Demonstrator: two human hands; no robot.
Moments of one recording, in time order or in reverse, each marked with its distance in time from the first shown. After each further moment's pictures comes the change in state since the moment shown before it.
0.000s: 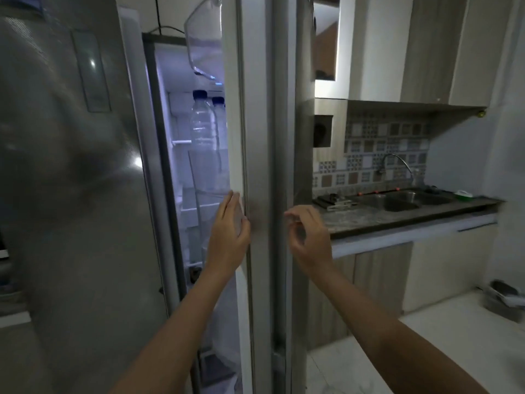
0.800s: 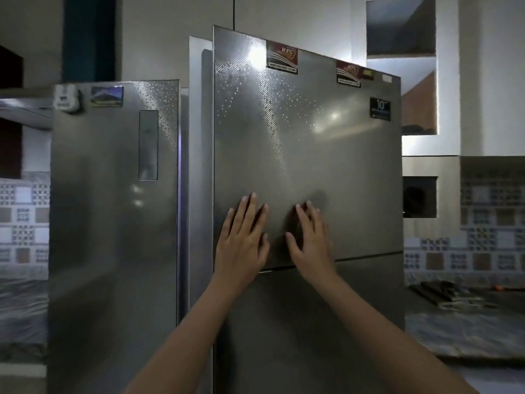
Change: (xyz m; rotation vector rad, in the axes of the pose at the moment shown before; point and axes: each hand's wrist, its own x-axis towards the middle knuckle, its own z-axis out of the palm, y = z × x) left_hand 0.196 -0.081 0.030 1.154 0.231 0.333; right_hand 0.198 0.115 0.161 0.018 -0.214 -0.036
